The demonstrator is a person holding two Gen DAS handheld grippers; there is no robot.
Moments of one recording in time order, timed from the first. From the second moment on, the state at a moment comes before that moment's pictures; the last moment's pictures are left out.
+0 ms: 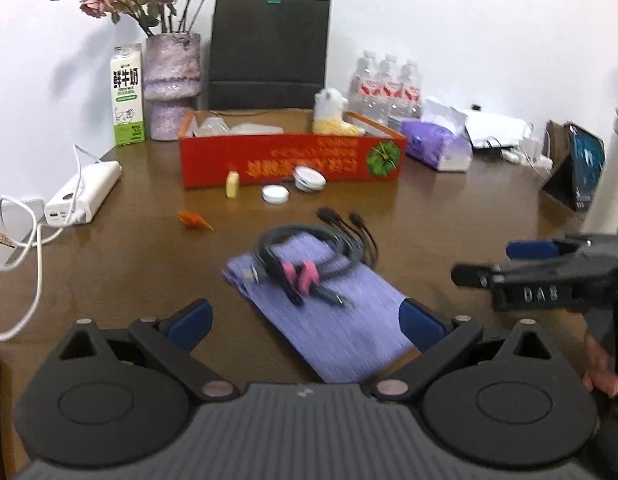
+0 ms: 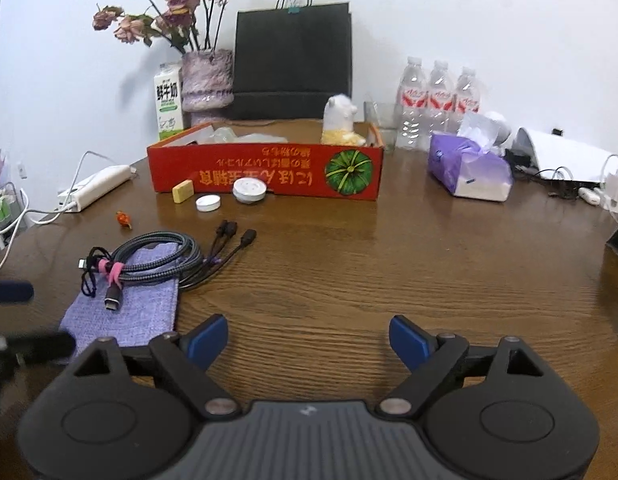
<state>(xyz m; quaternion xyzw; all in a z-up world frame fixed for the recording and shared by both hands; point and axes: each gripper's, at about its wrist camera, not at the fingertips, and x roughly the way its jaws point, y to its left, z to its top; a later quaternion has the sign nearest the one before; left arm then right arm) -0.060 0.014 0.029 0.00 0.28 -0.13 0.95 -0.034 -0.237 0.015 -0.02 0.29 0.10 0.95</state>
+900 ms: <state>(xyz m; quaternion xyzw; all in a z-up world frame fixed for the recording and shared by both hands) 0.064 0.009 0.055 -0.01 0.34 -0.14 0.93 0.207 -0.159 0.017 0.00 0.37 0.22 0.90</state>
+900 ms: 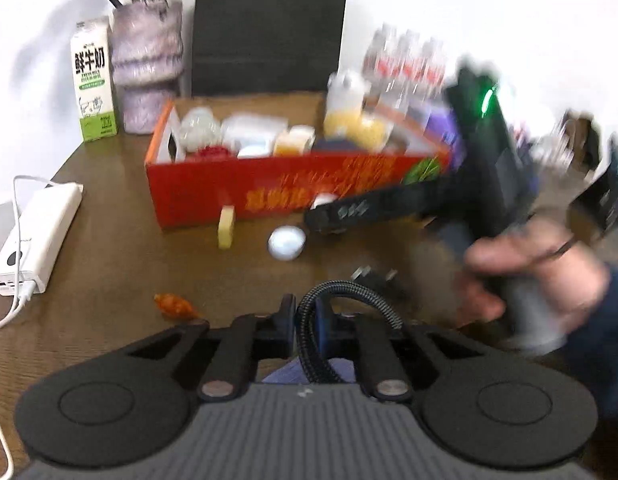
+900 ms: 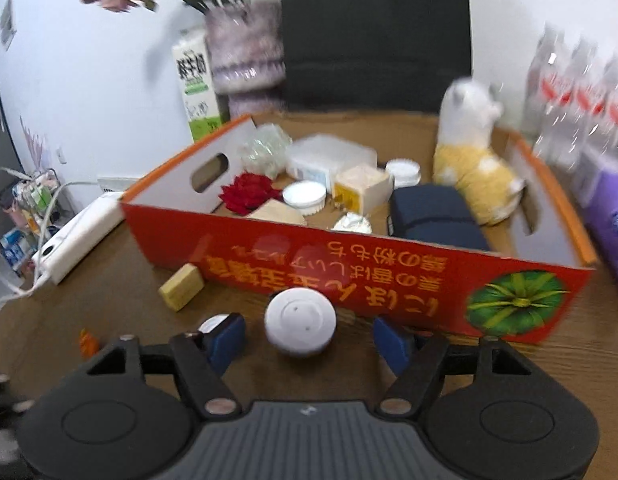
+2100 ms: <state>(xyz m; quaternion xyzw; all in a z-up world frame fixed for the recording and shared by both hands) 0.040 0.055 0.026 0.00 0.34 -0.04 0.94 0.085 -0.170 0.030 -0.05 0.27 0.19 0.94</state>
